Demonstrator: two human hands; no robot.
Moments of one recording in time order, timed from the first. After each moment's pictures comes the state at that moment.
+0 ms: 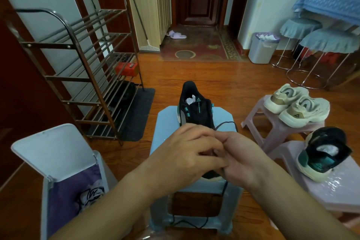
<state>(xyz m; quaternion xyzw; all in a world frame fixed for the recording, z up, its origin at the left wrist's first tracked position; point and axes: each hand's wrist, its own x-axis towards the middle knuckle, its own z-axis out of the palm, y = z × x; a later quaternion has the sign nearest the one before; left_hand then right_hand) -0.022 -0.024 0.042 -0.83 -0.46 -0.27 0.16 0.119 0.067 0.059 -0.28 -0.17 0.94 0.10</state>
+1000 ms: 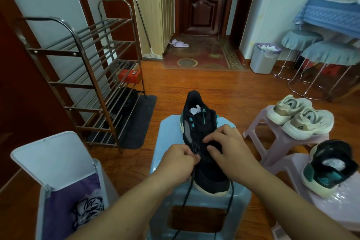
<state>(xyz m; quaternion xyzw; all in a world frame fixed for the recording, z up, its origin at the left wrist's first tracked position) -0.030 0.005 0.002 -0.30 -0.77 -0.41 -0.39 0.106 0.112 0.014 -0.32 -0.91 0.20 0.19</state>
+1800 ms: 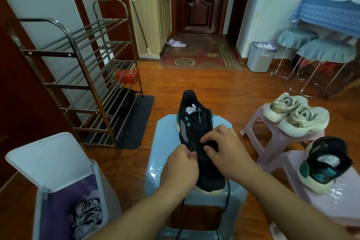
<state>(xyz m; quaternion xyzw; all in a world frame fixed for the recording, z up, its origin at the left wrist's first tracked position) -0.002 0.009 -0.007 -0.32 -0.82 -0.39 -0.26 0.108 0.113 0.011 -0.33 -0.90 0.22 0.19</state>
